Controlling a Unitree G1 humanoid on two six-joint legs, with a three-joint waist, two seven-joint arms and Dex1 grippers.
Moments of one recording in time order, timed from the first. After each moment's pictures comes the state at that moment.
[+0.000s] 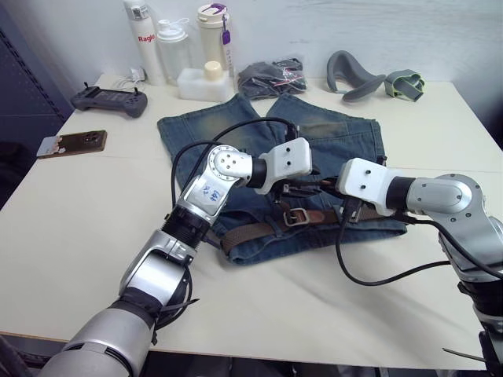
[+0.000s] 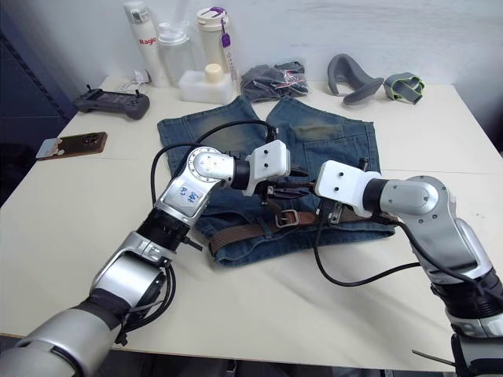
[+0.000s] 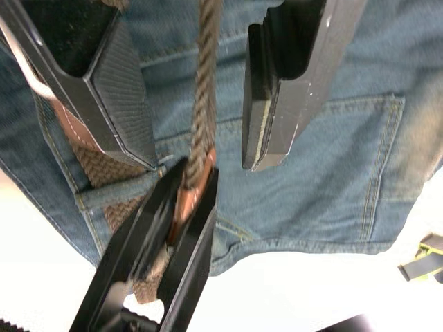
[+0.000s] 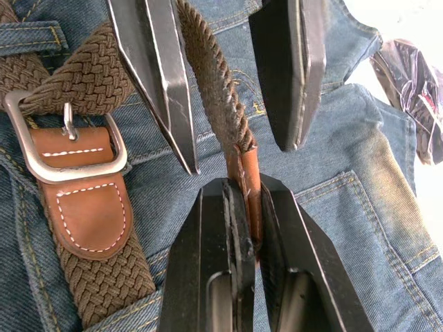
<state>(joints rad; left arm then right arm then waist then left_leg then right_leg) -1.02 0.18 -0.34 0.45 0.02 0.08 -0.94 -0.52 -0.88 0.12 -0.33 0.02 0.42 0.93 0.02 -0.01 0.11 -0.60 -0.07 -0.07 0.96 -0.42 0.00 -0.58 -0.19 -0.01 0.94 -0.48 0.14</state>
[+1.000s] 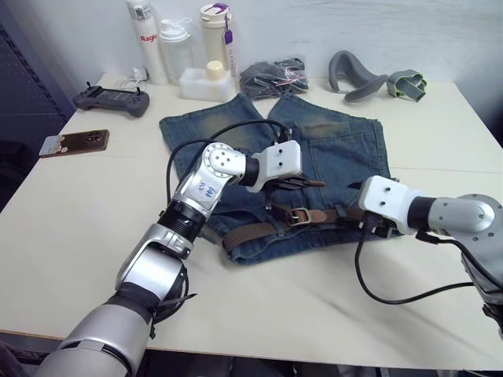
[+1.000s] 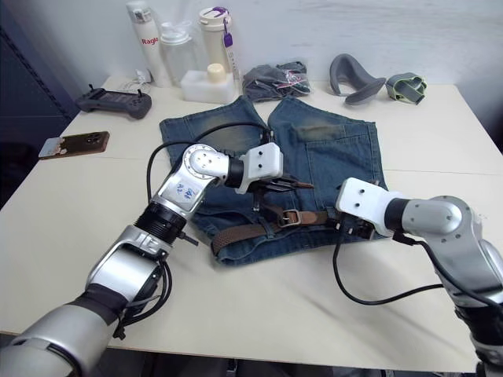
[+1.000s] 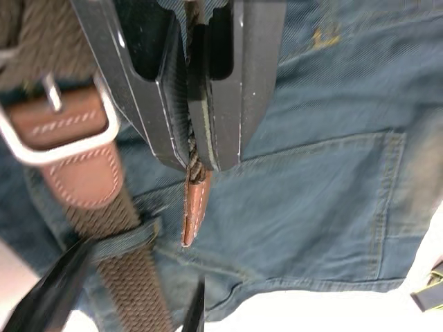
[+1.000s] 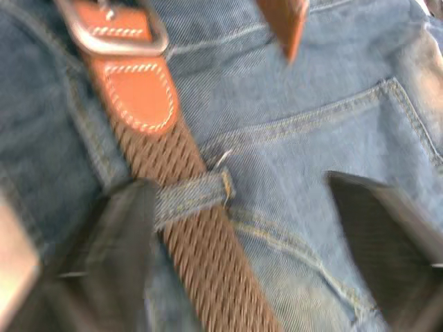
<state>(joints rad) -1.09 0.23 -0.33 0.62 0.06 -0.04 -1.00 -0.26 -0.96 0.00 -0.42 0.03 0.44 0.92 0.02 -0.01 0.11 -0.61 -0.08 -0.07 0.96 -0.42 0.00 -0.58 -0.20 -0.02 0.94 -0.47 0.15</state>
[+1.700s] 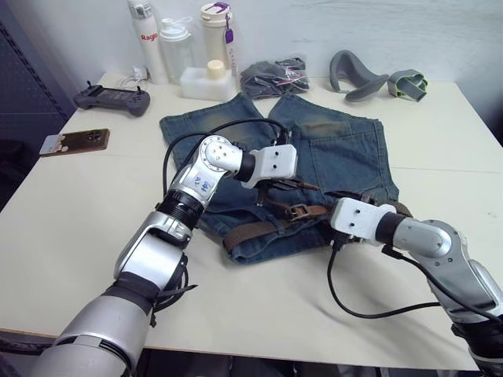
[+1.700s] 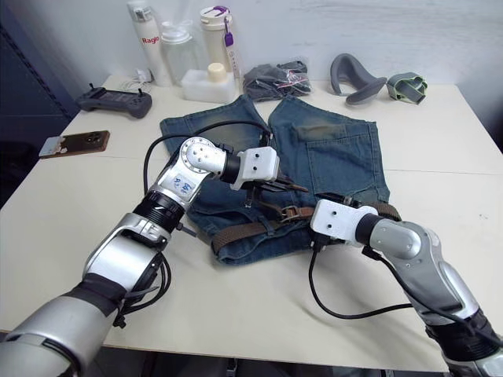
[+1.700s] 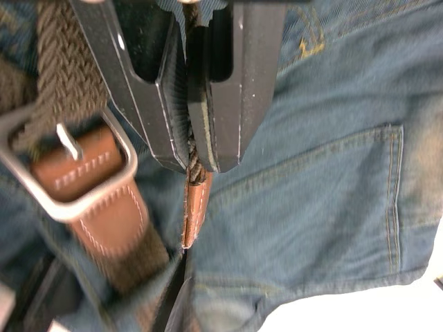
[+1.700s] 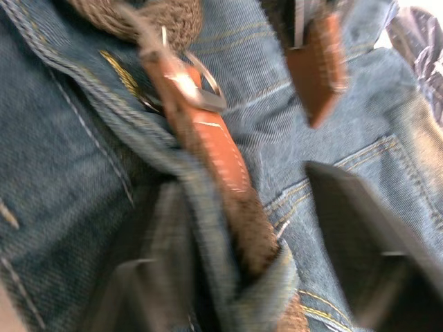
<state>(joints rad) -1.17 0.26 -0.34 0.85 0.13 -0.31 -1.07 -0.25 -0.80 0.12 -0.42 -0.13 0.28 0.73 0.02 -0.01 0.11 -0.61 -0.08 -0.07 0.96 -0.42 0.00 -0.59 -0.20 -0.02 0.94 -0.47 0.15</state>
